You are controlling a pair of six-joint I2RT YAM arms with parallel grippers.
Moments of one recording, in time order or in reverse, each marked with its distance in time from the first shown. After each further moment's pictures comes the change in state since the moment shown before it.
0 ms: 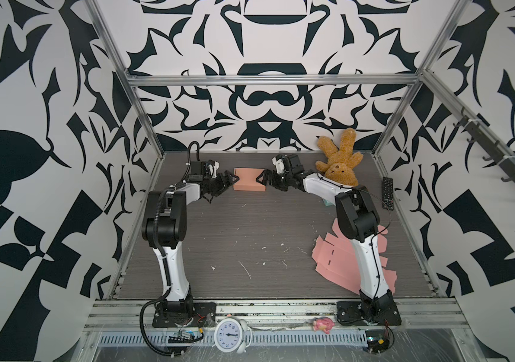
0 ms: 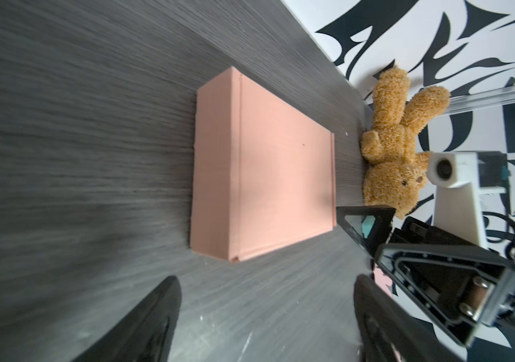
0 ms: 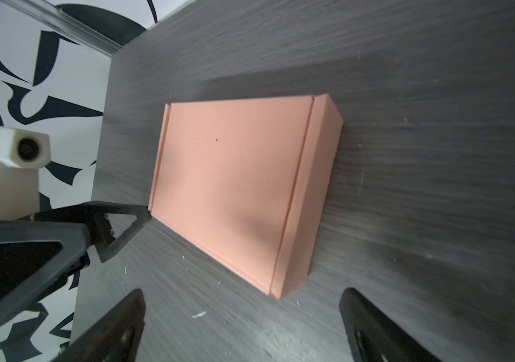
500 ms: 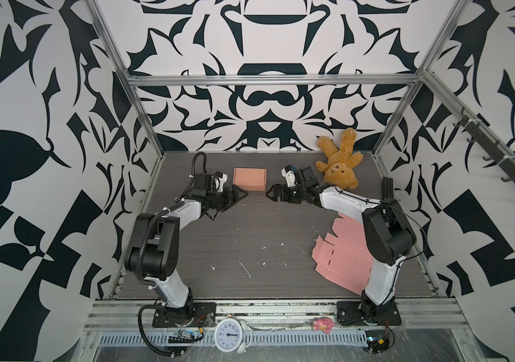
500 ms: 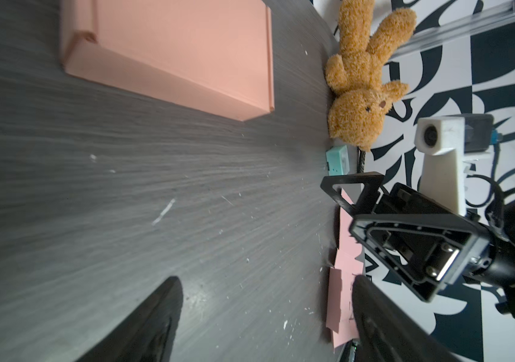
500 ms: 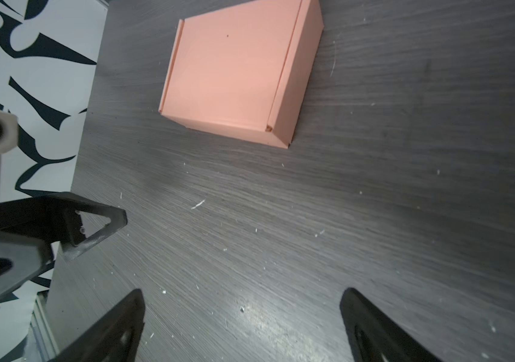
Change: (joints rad) left arm -0.137 -0.337 -0.315 -0.028 0.027 -0.026; right arm 0.035 -0.380 -0.458 0.014 0.063 -0.098
